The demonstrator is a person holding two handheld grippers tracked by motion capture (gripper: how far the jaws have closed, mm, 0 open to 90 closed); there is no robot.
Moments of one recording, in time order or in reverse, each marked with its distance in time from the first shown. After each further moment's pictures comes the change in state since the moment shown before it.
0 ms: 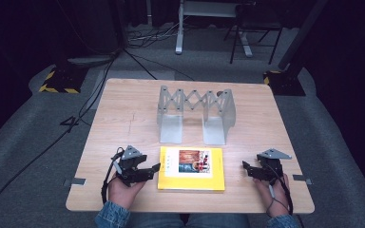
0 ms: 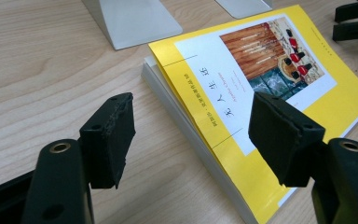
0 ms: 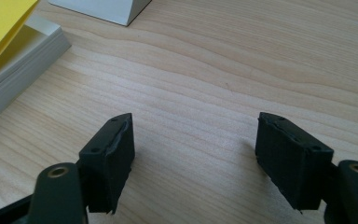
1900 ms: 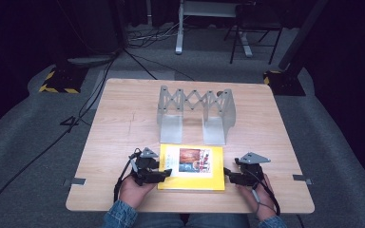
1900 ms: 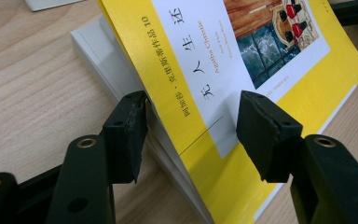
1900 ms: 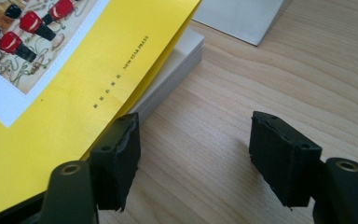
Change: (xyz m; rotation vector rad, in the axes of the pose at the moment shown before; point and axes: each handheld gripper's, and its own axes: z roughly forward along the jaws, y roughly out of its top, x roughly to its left) left arm -0.017 0.003 0.036 0.153 -0.091 0.012; right arm 0.061 0.010 0.010 -0.005 0.152 -0.122
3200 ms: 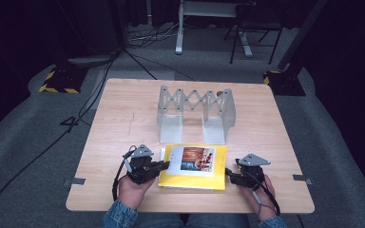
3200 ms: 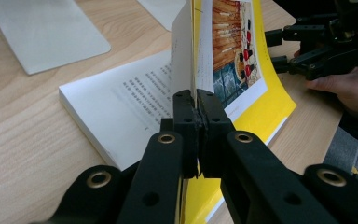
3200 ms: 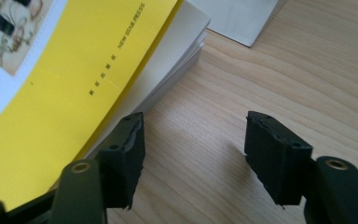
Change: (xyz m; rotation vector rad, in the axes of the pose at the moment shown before) left arm -0.016 0.011 -0.034 -0.157 -0.086 0.013; right arm 0.004 -0.002 -0.005 -0.006 -0.042 -0.034
